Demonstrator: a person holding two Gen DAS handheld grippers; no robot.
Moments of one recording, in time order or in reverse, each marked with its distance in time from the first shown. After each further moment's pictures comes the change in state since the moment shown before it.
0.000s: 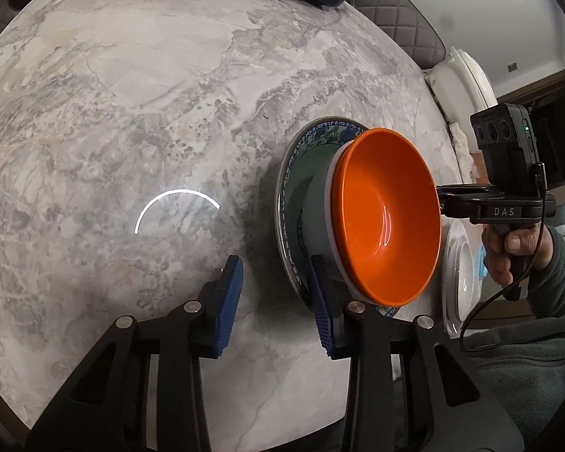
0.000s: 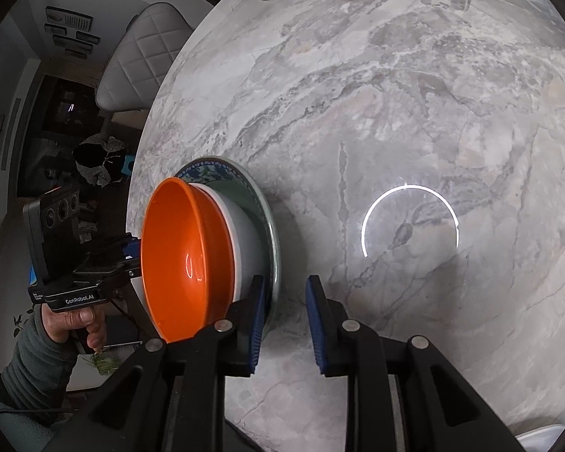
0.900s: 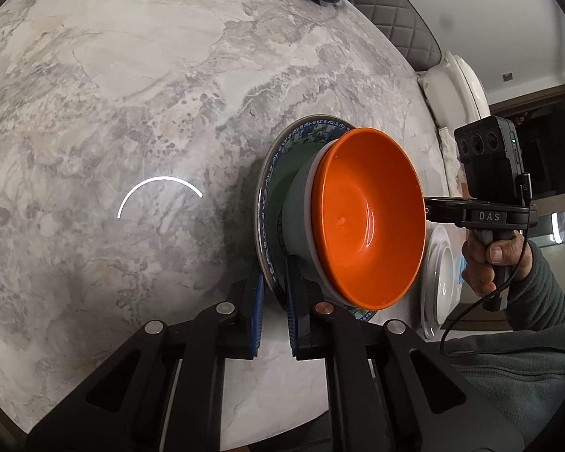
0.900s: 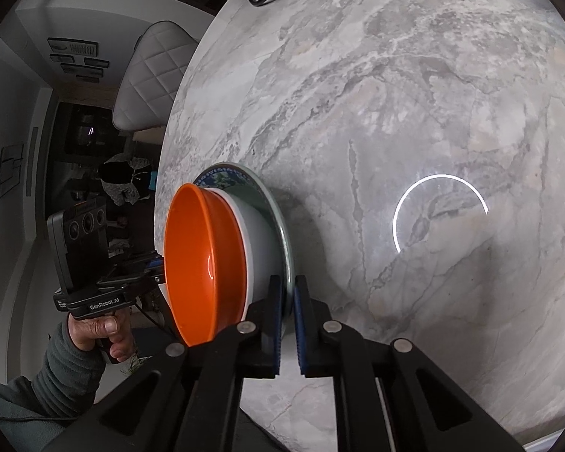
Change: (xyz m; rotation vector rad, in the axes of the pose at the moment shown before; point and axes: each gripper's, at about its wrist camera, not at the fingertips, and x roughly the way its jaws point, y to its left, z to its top) left arm 0.003 -0.001 0.010 -0.041 0.044 -0.072; right arm 0.002 -0.013 0.003 0.080 -0.005 0.136
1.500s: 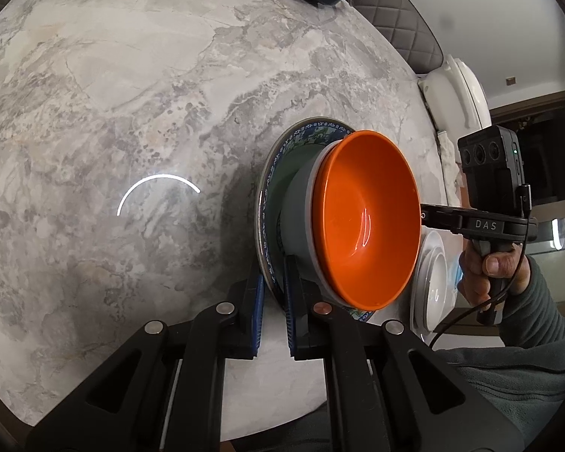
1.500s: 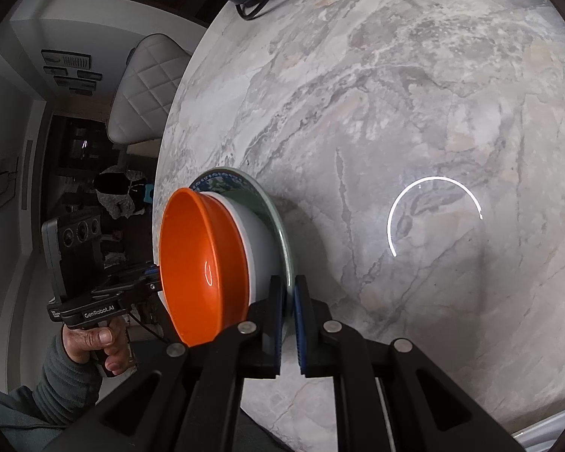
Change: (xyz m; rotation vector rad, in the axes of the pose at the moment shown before) left arm -0.002 -0.015 0.013 -0.010 0.007 0.004; right arm -0.017 -0.003 -0.002 0.036 -0.043 -0.020
